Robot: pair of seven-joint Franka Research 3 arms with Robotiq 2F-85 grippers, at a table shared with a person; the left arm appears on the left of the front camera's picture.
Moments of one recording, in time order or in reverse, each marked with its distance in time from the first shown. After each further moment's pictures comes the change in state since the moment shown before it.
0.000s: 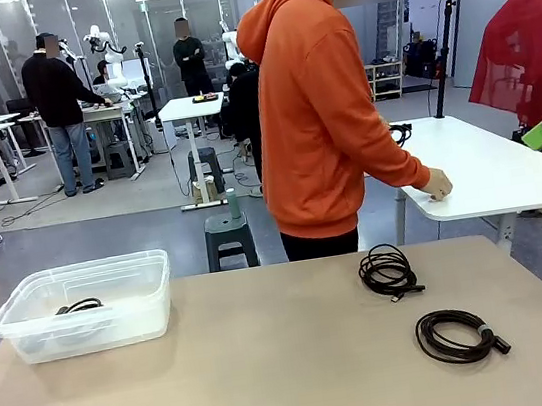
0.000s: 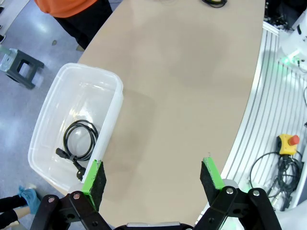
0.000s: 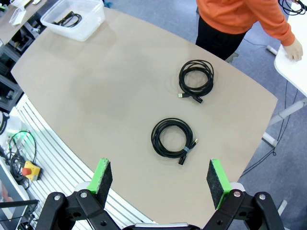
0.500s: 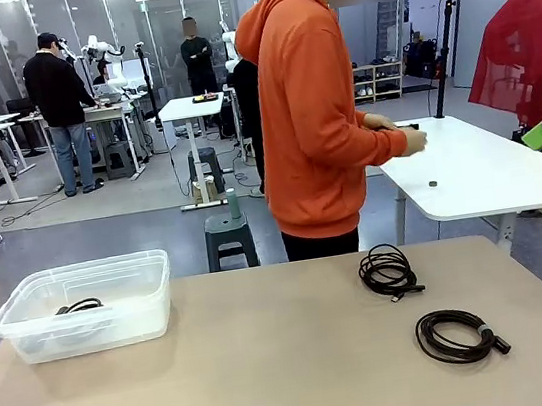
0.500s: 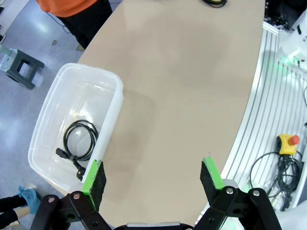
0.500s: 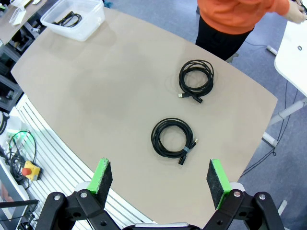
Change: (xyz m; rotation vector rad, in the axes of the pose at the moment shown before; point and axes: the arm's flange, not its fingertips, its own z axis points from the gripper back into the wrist) left arm 0.000 0.000 0.000 0.000 0.000 0.000; right arm 0.000 0.000 0.000 0.000 0.000 0.000
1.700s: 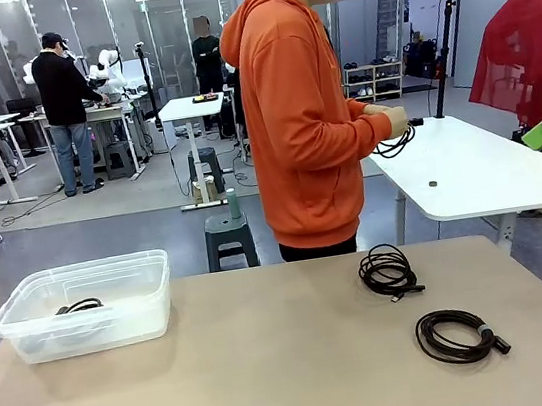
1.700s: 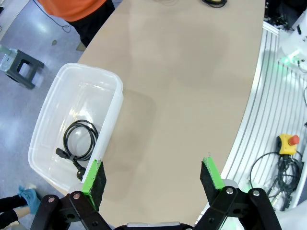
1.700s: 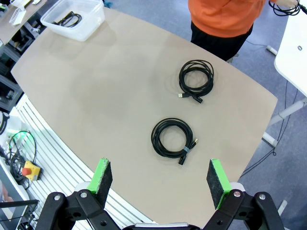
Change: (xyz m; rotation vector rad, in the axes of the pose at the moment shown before) left arm 0.000 0.000 0.000 0.000 0.000 0.000; right arm 0.000 0.000 0.000 0.000 0.000 0.000
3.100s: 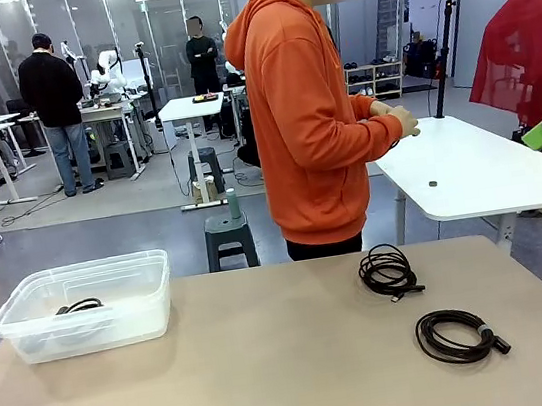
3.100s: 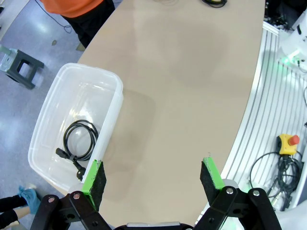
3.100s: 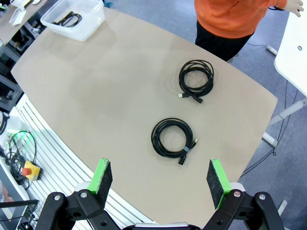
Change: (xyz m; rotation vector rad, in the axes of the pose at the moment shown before) left arm 0.000 0.000 0.000 0.000 0.000 0.000; right arm 0.000 0.000 0.000 0.000 0.000 0.000
